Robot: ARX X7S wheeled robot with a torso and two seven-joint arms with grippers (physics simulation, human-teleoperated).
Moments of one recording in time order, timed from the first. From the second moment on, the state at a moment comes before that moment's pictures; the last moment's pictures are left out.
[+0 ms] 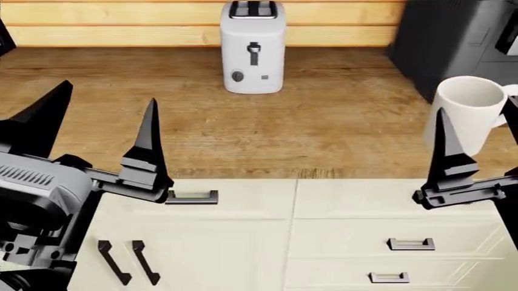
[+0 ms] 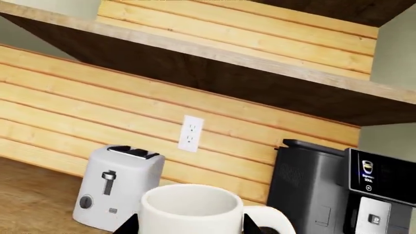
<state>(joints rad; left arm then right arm) -0.32 -0.57 -0.03 0.93 -0.68 -0.62 -0.31 0.22 0.48 0.47 -0.90 0.48 0.76 -0.16</state>
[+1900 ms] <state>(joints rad) -0.30 -0.61 -0.01 0.93 -0.68 -0.58 -0.34 0.23 0.50 0.43 -0.95 0.56 0.79 -0.07</state>
